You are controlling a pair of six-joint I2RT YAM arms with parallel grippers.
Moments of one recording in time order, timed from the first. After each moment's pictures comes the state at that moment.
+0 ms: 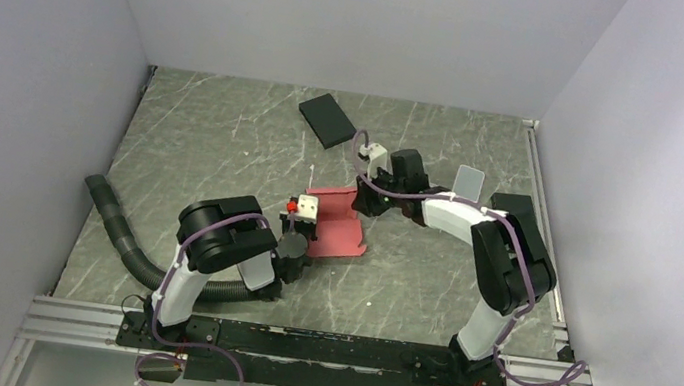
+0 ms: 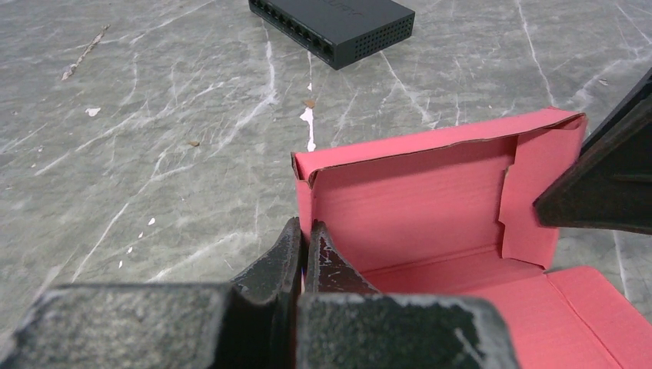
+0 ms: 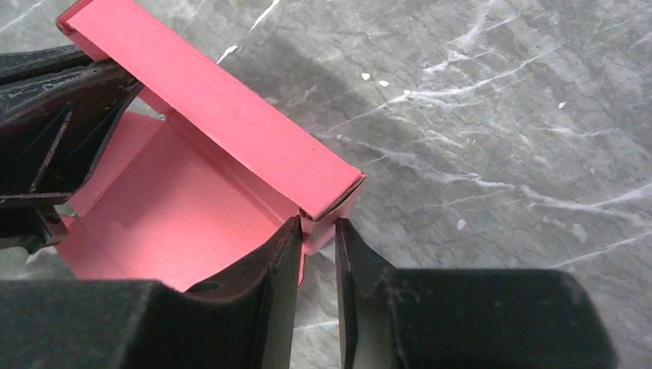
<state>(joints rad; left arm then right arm) -0.99 2.06 0.49 1.54 -0.93 -0.05 0.47 1.76 0.98 0.03 -0.46 -0.11</state>
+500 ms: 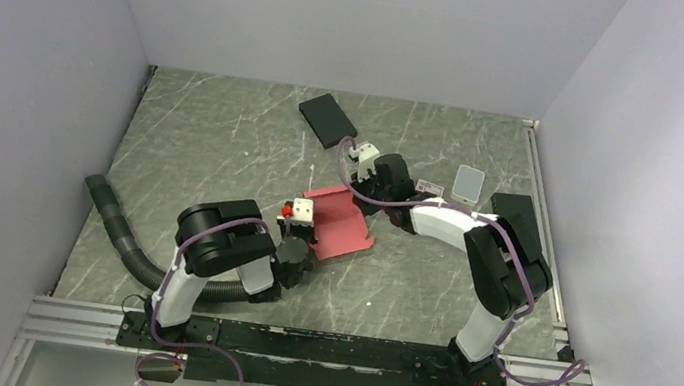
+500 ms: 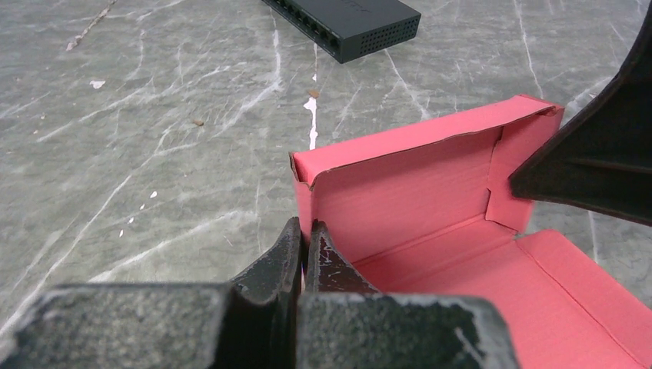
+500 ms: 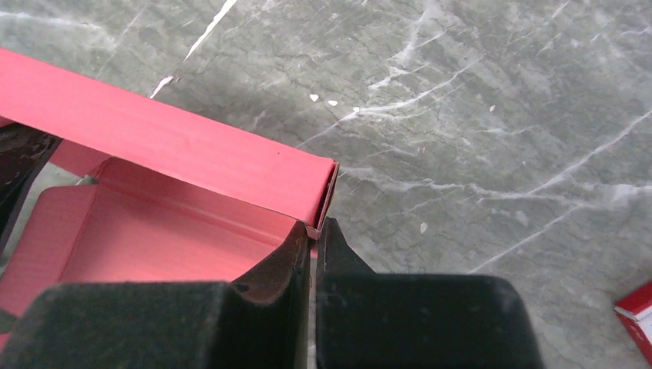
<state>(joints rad) -1.03 2.04 0.48 1.54 -1.00 -0.12 0.57 1.75 0.95 0.11 -0.16 -0.08</state>
